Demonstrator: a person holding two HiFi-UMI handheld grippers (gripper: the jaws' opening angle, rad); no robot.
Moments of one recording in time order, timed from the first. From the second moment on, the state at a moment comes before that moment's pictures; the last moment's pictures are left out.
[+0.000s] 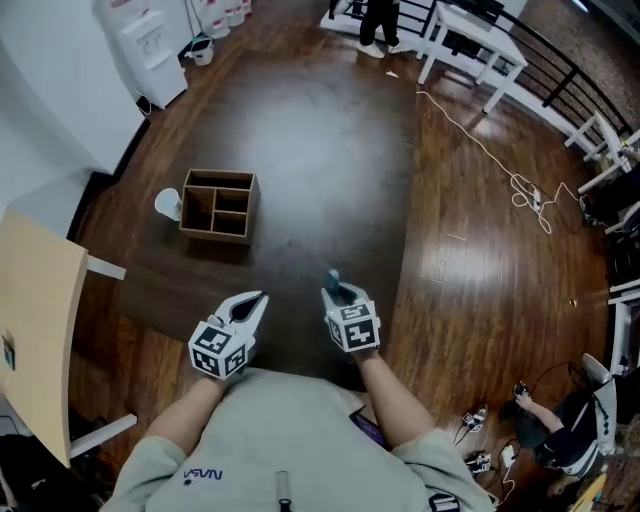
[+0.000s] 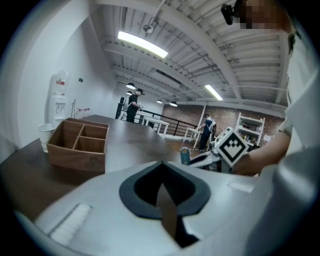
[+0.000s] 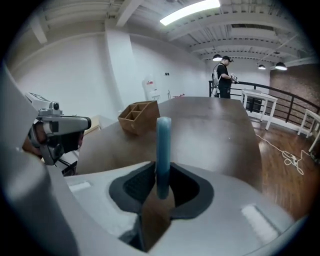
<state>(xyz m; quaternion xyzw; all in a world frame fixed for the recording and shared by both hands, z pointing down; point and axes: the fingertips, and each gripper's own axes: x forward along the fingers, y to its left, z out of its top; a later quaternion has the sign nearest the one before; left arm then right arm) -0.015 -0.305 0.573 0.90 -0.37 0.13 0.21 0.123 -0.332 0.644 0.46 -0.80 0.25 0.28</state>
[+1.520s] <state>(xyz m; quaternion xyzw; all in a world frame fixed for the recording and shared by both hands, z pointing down) -0.013 -0.322 0.592 0.87 -0.37 0.09 0.29 0.120 -0.311 0.646 0.45 -0.79 0.24 0.33</state>
